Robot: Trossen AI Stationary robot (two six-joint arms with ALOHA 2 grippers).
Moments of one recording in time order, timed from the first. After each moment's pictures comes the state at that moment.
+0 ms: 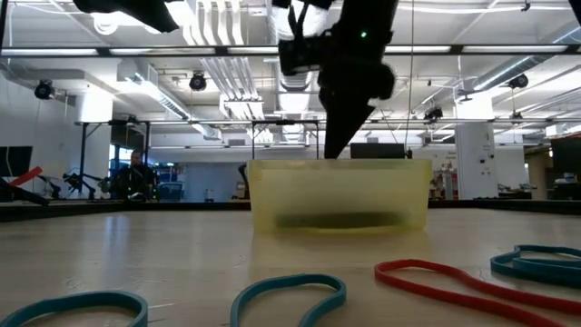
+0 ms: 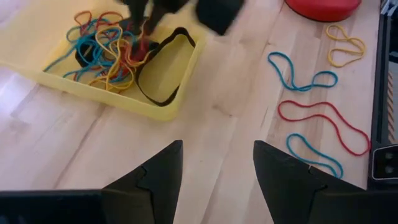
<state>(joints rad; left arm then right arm) -0.66 1.57 1.31 -0.76 -0.61 -0.93 0.18 1.98 1.55 -0.91 0.30 0.23</state>
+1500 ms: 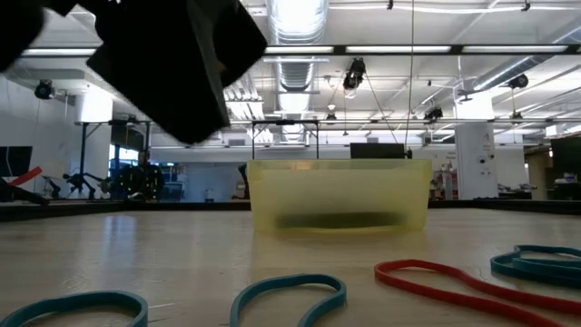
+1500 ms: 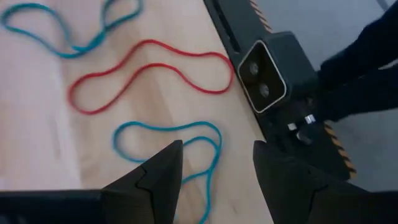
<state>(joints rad) -0.65 1.98 1.38 -0.21 -0.08 -0.32 0.86 1.89 1.53 -1.04 0.39 0.65</state>
